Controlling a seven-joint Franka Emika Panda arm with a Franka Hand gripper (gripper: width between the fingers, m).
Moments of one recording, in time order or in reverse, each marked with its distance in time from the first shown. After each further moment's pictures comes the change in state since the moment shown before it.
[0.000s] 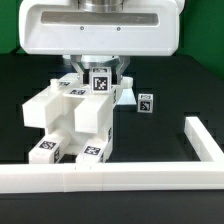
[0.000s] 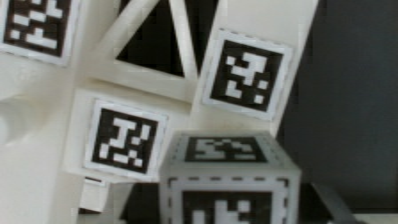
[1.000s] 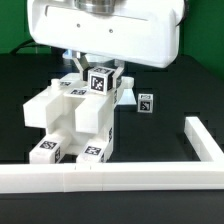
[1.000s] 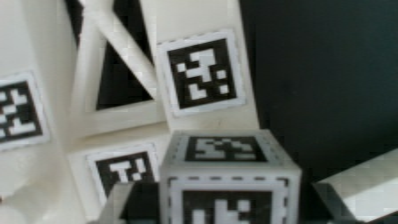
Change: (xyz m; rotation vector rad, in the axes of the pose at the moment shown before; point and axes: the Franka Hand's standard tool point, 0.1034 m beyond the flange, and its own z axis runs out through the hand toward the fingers) arm 0.000 -0.001 0.000 0.002 -0.001 0.529
